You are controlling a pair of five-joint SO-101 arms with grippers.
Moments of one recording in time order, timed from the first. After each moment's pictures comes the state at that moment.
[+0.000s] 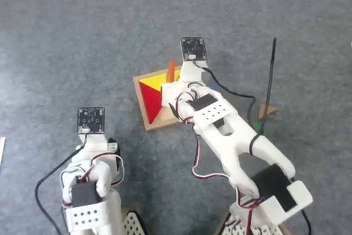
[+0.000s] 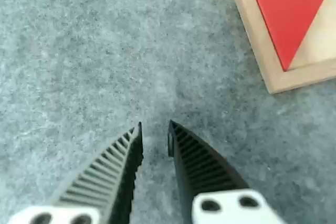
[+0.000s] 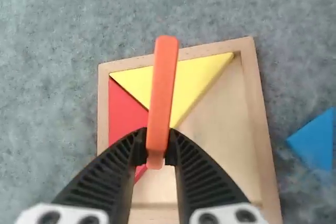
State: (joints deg) left arm -16.1 -103.0 97.1 72.0 -1.5; right arm -34.5 -1.3 33.8 24.1 -24.7
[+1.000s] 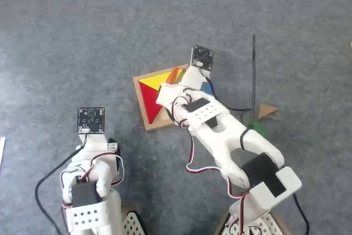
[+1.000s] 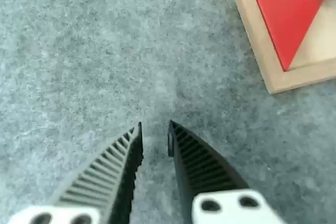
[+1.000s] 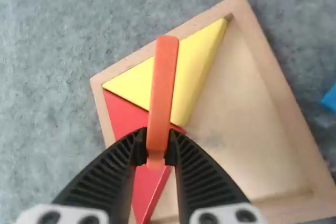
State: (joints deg) left arm -16.1 -103.0 97.1 72.0 -1.5; right arm -36.2 5.9 33.8 17.6 -43.9
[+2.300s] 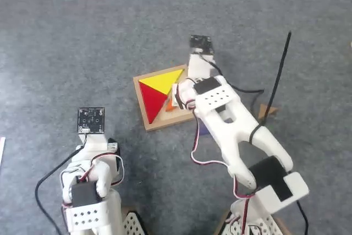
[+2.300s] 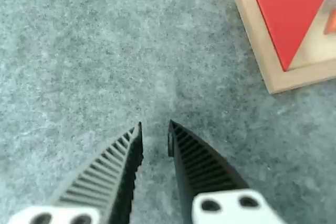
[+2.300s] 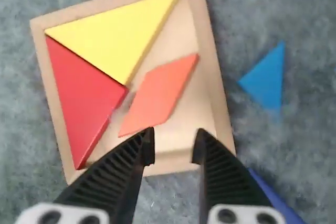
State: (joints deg) left arm -16.1 -103.0 97.1 72.0 -1.5; right arm -31.6 3.3 20.0 50.0 -23.7
